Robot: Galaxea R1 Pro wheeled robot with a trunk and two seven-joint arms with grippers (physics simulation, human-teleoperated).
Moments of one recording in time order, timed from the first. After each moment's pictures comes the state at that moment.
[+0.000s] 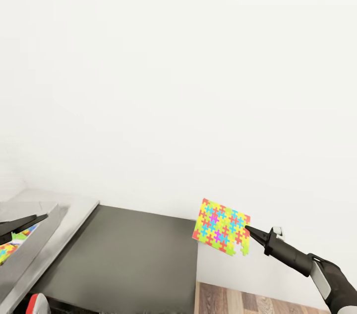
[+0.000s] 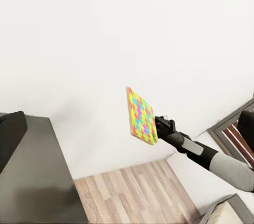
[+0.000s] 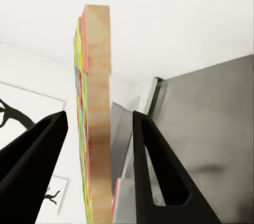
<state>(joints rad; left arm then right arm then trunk) -0.18 0.53 0.63 -1.44 0.36 1.04 -1.57 -0.49 -0.26 -0.38 -0.59 -0.30 0.70 1.36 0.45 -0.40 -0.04</state>
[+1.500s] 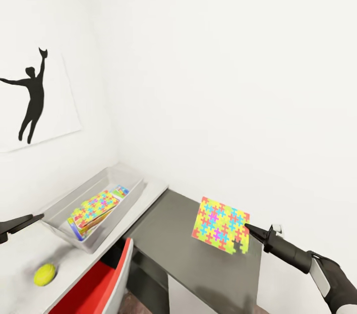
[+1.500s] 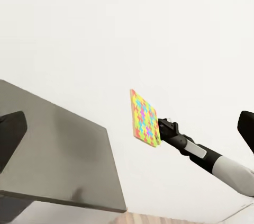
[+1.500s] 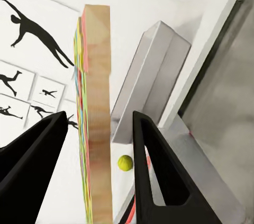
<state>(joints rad) -0.17 0.53 0.66 -1.44 0.36 1.04 -1.57 -0.49 -0.26 -0.38 -0.62 -0.30 0.70 1.36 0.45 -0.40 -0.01</state>
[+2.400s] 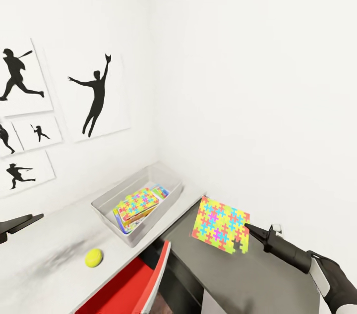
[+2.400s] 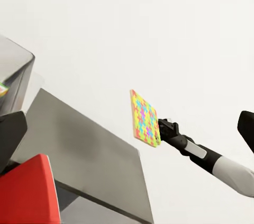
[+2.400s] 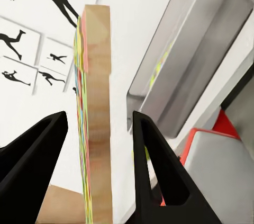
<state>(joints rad) -0.17 0.53 0.66 -1.44 0.36 1.04 -1.57 -0.49 -0.26 -0.38 -0.62 -0.30 0.70 1.36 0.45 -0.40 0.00</state>
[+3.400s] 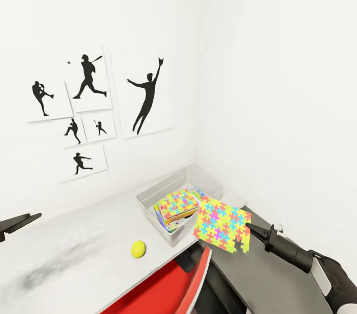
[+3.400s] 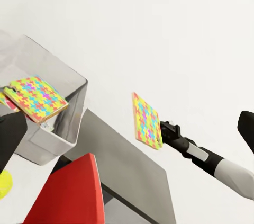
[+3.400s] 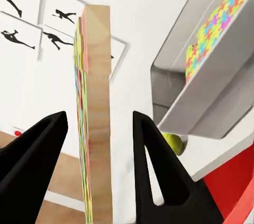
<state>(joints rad) -0.17 0.53 0.68 -1.44 0.36 1.04 -1.57 -0.49 -0.26 -0.38 -0.62 -0.30 0.70 1.36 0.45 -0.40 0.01</state>
